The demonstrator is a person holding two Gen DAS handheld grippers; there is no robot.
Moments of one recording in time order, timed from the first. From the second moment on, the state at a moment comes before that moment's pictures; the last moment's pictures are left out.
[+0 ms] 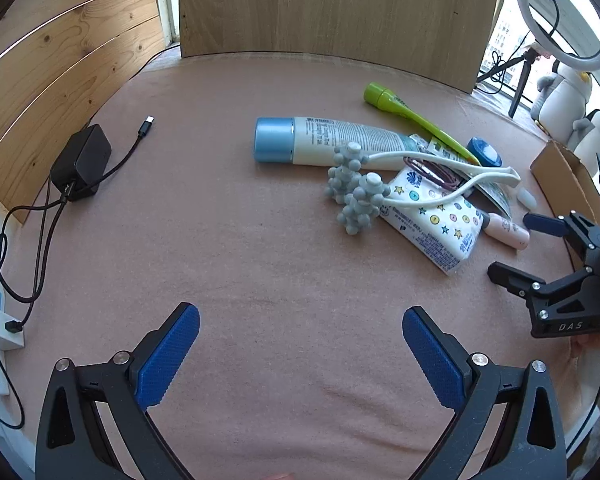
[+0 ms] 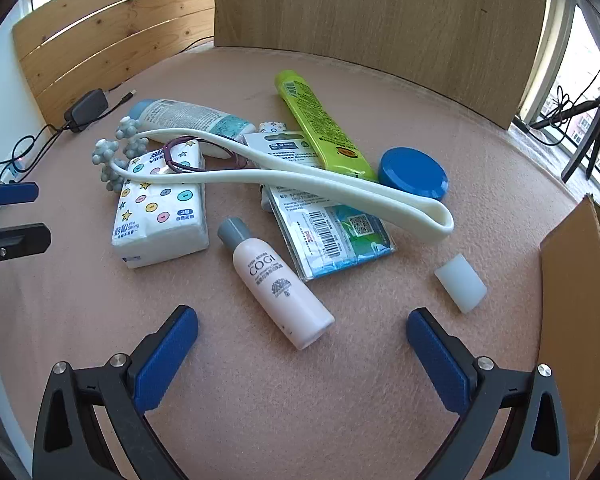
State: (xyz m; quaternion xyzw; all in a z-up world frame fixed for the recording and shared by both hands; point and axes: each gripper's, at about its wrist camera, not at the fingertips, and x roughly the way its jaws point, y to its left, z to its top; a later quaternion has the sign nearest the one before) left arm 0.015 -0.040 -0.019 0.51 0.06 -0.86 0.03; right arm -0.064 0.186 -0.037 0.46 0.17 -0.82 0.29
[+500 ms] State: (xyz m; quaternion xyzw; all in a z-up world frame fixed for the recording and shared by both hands) left arm 0.019 -0.010 -0.014 0.51 0.11 -0.85 -0.02; right arm -0.031 0.176 -0.026 0.44 0.16 -0.83 0.31
